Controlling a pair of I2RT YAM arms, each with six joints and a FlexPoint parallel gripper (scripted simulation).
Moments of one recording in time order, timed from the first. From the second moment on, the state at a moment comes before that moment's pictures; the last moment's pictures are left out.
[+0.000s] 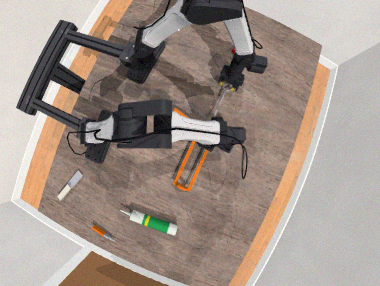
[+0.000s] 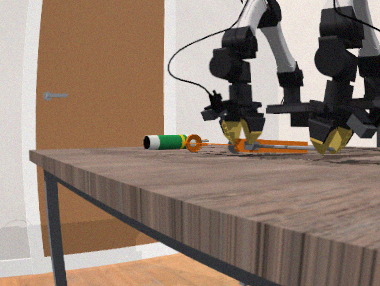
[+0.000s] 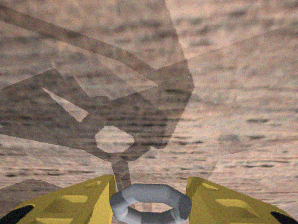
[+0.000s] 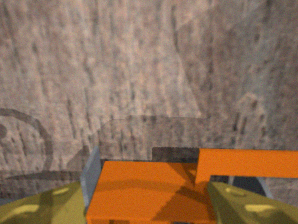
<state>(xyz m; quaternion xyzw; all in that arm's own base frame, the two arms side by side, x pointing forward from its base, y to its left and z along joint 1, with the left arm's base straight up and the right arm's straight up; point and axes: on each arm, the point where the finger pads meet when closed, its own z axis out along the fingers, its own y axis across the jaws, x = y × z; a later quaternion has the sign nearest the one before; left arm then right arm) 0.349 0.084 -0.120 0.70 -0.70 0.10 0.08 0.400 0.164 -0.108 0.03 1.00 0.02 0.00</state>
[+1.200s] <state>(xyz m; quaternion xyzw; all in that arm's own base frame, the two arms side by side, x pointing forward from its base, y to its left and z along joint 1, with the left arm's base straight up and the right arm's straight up) 0.347 0.080 -0.120 0.69 -0.70 0.14 0.11 0.399 0.160 -0.107 0.03 1.00 0.02 0.00</state>
